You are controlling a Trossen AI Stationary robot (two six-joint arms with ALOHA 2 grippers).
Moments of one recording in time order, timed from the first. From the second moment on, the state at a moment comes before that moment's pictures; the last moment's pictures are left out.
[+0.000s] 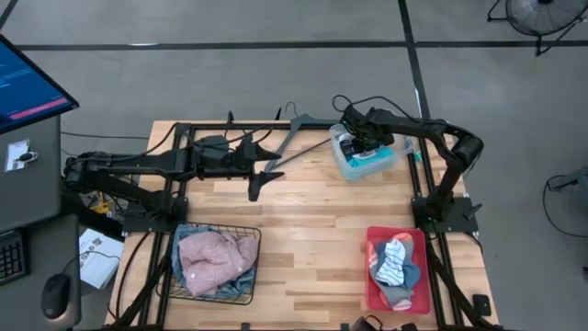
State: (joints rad) left arm 0.08 1.16 0.97 -0.03 -0.10 -0.06; right arm -0.70 1.79 1.12 -0.81 0.21 0.59
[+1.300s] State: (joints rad) left arm -0.16 0.57 0.70 -0.05 -0.24 0.04; right arm -0.09 0.53 0.59 -0.04 0.29 0.14
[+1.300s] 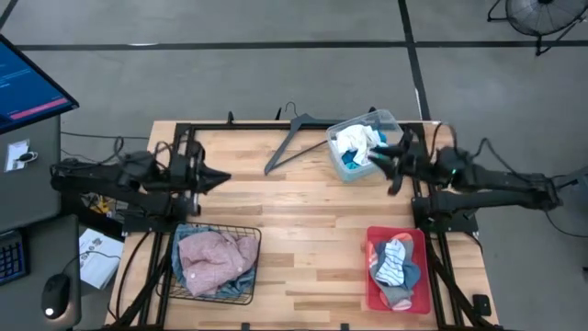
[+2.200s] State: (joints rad) left arm -0.15 0.01 0.16 0.00 -0.03 -0.02; right arm 0.04 0.26 0.14 0.26 0.10 -0.08
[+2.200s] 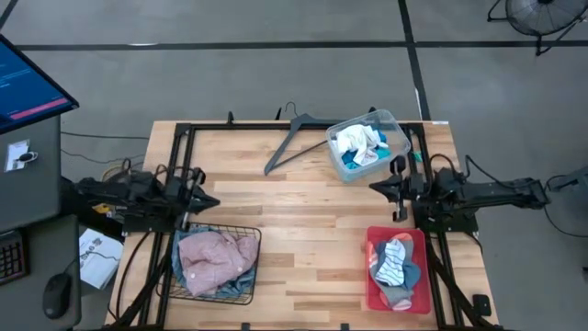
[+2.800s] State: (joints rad) left arm -0.16 0.01 0.02 0.02 0.17 -0.10; right arm 0.01 0.25 0.01 0.35 0.19 0.00
